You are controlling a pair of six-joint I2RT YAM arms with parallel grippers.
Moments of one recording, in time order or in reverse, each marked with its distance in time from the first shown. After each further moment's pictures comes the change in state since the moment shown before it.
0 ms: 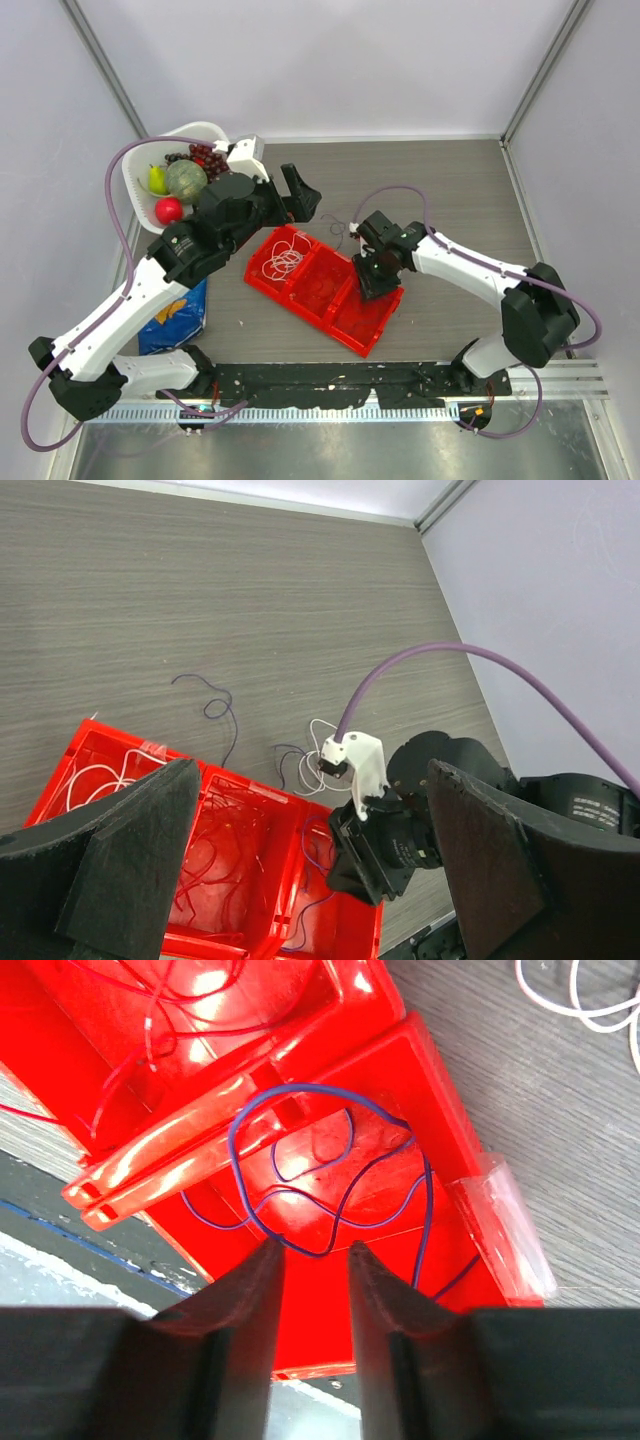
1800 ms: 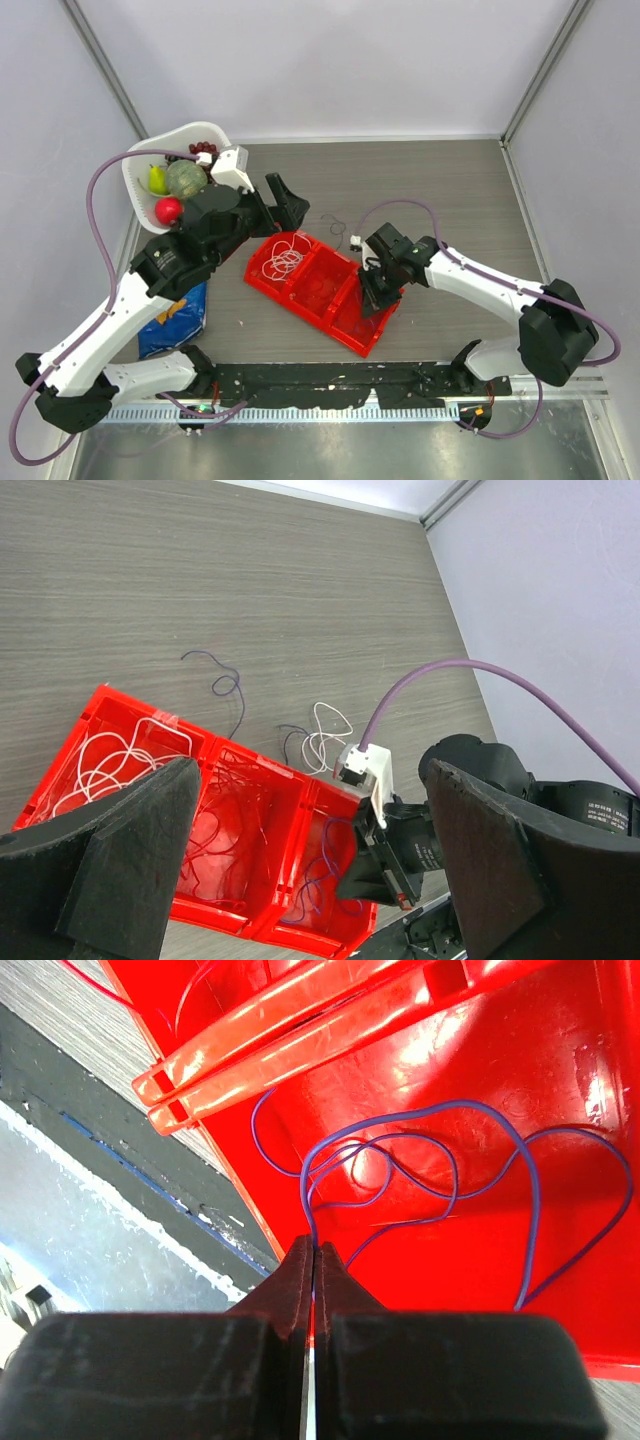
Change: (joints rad) left arm 0.000 -0.097 -0.049 -0.066 -0.011 -0.050; right arm 0.008 -0.127 -0.129 0.080 -0.196 -0.015
